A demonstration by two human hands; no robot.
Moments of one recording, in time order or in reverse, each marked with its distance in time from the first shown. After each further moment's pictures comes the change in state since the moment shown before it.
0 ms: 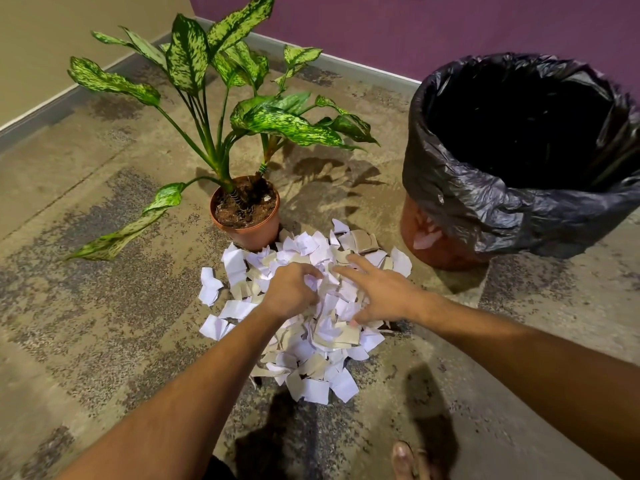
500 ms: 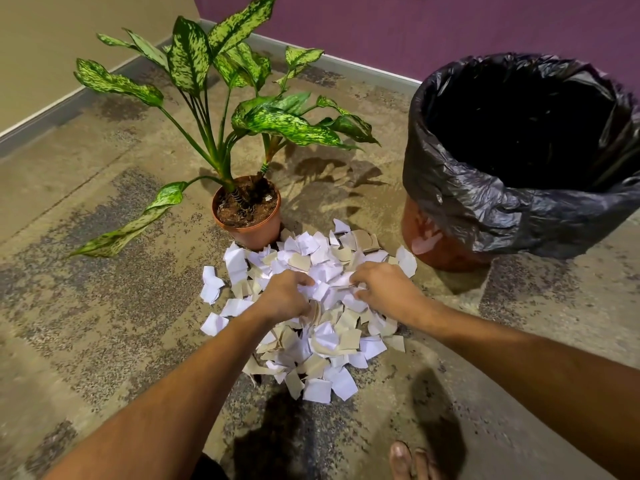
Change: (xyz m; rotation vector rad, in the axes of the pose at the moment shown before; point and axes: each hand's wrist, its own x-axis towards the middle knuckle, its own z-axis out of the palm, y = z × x) left_hand -0.002 -0.013 -0.002 0.007 -0.076 -0.068; right_hand -0.004 -0.005 -0.003 0.080 0.213 0.049
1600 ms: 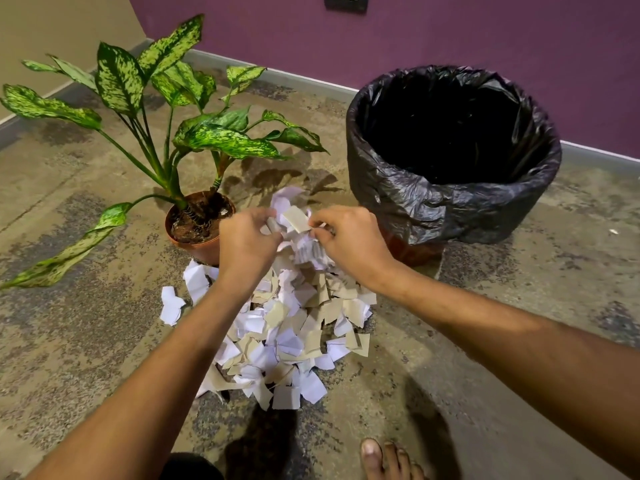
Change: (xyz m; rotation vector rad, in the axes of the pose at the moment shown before) left_hand -0.016 0.097 -0.033 0.011 0.673 0.350; right_hand -0.016 -0.038 -0.095 0.231 0.635 0.000
